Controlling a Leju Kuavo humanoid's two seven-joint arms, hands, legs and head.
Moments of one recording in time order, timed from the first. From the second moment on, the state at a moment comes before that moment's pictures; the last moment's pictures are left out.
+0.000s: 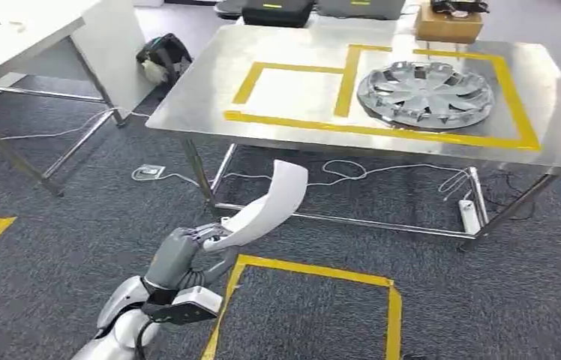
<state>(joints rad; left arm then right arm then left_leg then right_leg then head) -0.03 -0.12 -0.35 -1.44 -0.62 0.22 -0.52 0.00 0.14 -0.53 -0.21 0.54 -0.13 -0.43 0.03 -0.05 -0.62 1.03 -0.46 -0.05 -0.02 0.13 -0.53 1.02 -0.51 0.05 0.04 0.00</state>
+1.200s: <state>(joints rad) -0.14 -0.12 -0.36 -1.39 -0.63 0.19 -0.48 0.00 0.15 -0.53 -0.21 0.60 -0.11 -0.41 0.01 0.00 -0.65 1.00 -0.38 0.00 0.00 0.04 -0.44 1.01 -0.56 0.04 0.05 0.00</state>
